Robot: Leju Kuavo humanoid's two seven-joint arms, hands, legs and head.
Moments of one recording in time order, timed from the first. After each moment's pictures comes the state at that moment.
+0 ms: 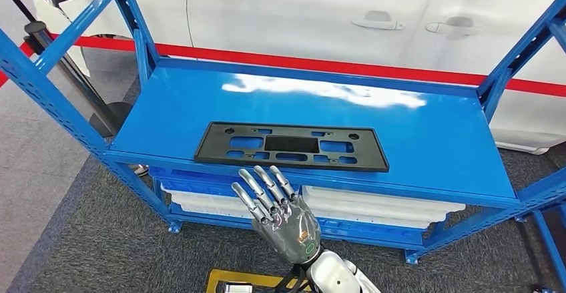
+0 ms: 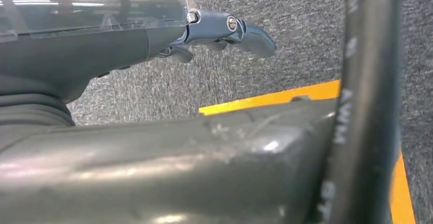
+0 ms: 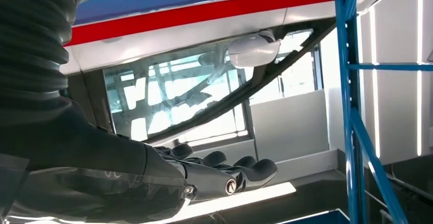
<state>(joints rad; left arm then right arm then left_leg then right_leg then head) -0.09 -0.10 1.09 -0.23 -1.38 0.08 -0.33 -0.13 0.11 0.65 -1.51 1.53 -0.70 -0.06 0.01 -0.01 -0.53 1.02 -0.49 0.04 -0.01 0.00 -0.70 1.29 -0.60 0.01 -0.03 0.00</state>
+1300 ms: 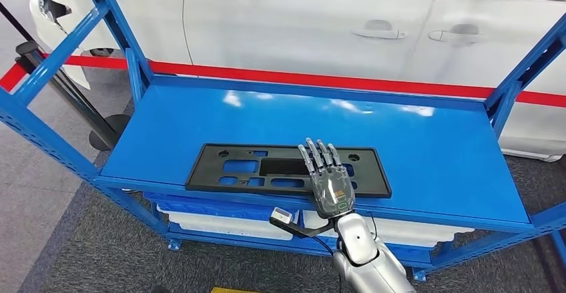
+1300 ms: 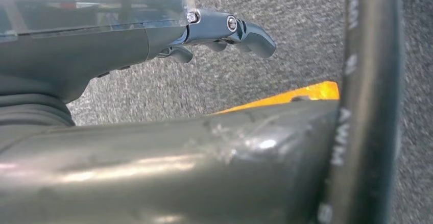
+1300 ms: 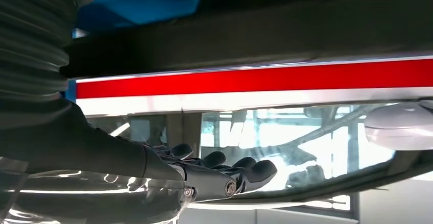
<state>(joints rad) -0.14 -0.09 1.03 -0.23 -1.41 0.08 -0.32 -0.33 0.11 0.41 -1.05 1.54 -0.70 0.10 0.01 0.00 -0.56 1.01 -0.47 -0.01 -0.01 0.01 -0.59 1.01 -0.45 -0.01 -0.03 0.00</state>
